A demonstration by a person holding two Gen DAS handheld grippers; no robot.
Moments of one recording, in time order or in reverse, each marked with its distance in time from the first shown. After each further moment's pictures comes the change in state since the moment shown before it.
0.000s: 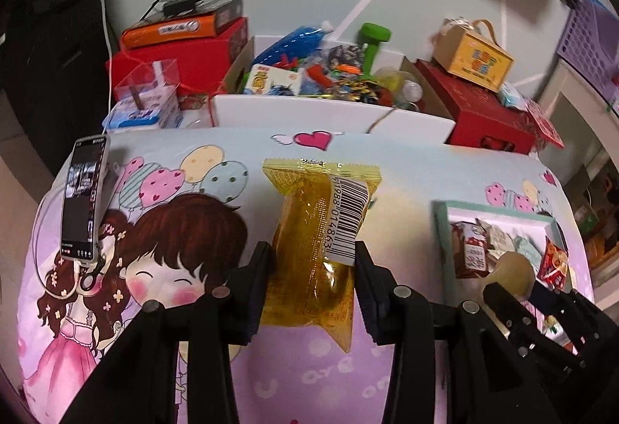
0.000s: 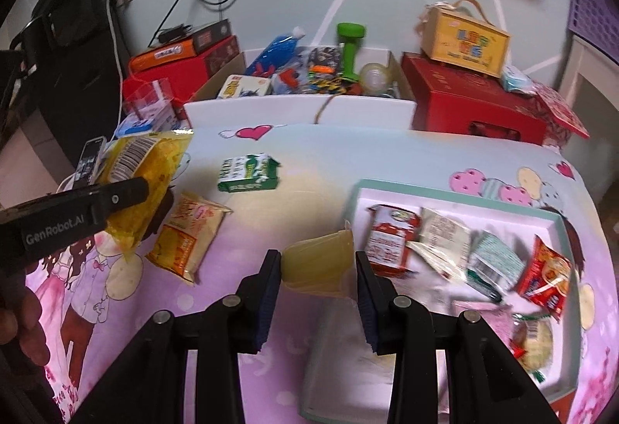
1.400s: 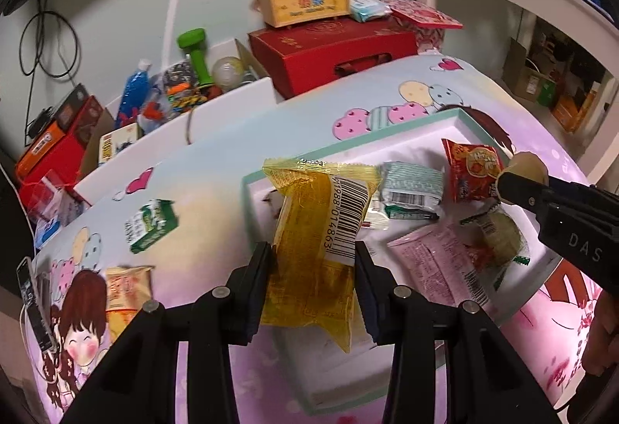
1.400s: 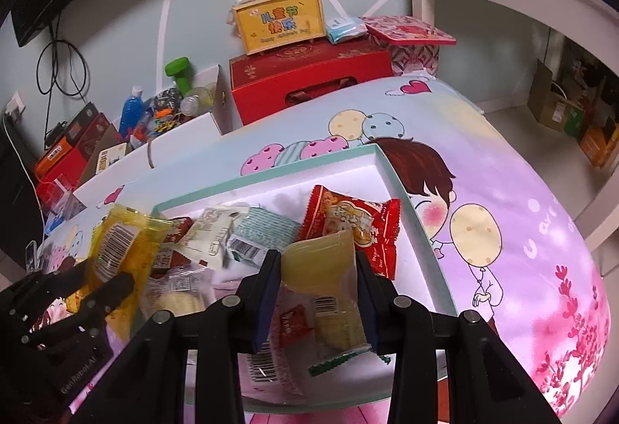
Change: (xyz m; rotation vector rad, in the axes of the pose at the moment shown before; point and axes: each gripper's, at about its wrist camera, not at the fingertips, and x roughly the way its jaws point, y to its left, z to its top) left arm 0.019 -0.204 -0.047 0.481 0.029 -0.091; right arm -0.043 -0.197 -0.043 0.398 -0.013 -0.176
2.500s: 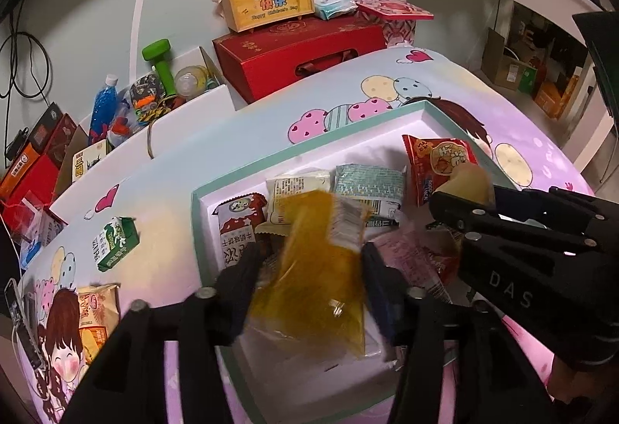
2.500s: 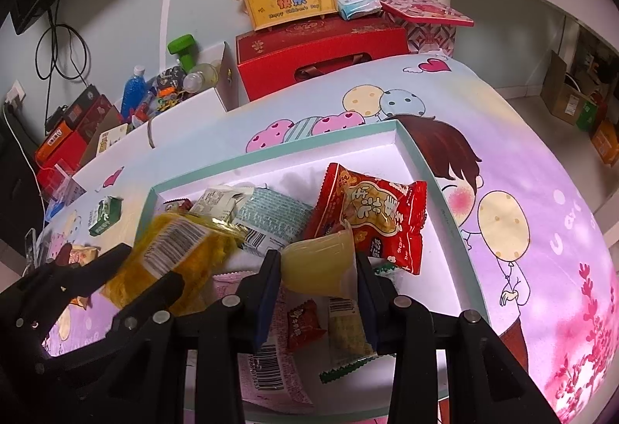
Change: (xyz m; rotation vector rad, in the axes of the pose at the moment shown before) left arm 0.011 -0.034 0.006 0.057 -0.009 -0.053; right arm 0.027 0.008 -0.003 -0.018 0.071 0.025
